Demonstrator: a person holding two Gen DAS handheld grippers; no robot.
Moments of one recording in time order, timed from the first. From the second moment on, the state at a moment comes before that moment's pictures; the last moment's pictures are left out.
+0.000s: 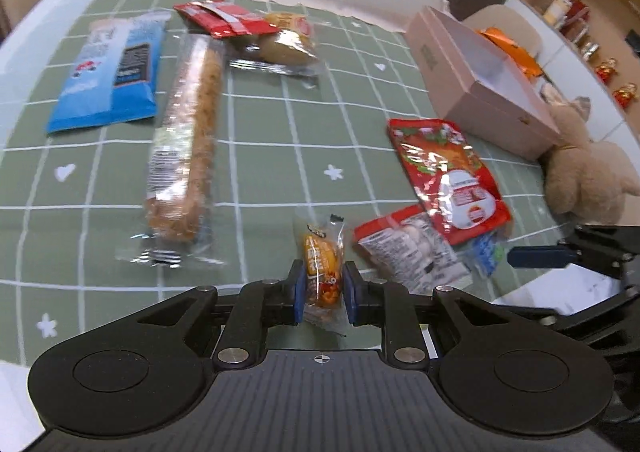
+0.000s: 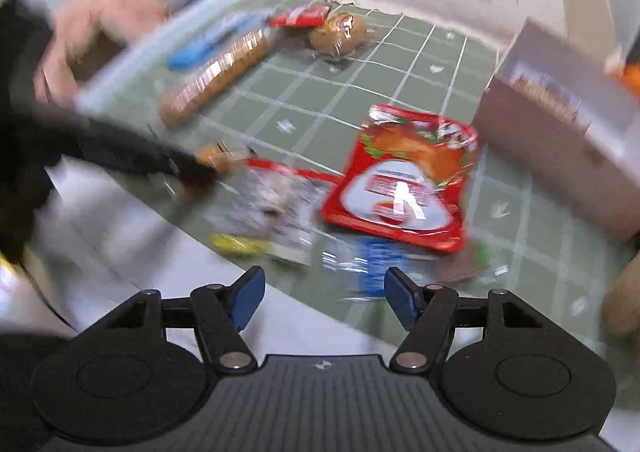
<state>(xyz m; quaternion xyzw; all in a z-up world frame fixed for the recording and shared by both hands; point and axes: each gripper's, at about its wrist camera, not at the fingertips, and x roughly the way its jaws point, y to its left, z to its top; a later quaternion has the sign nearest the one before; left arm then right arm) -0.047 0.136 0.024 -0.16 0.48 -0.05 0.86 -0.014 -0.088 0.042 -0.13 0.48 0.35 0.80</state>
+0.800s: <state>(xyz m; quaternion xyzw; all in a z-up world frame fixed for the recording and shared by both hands) -0.044 0.104 0.082 -0.14 0.45 -0.11 0.87 -0.004 -0.121 0.073 -0.08 0.46 0.31 0.83</state>
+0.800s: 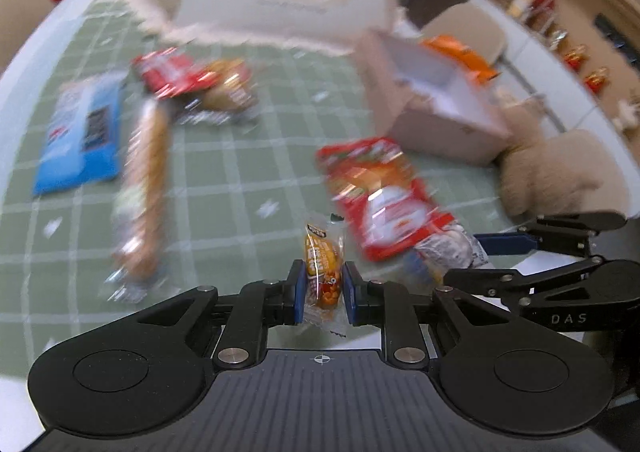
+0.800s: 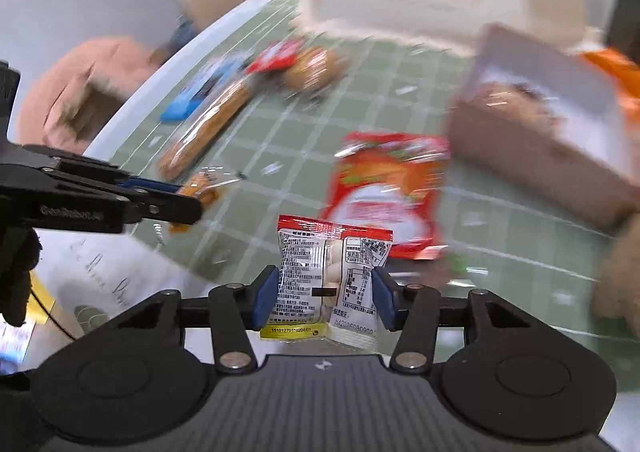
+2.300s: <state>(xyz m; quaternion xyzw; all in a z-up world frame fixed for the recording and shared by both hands) 0.014 0.111 0.050 -0.22 0.43 -0.10 0.87 0.179 -0.209 0.144 0.05 0.38 0.15 0.91</state>
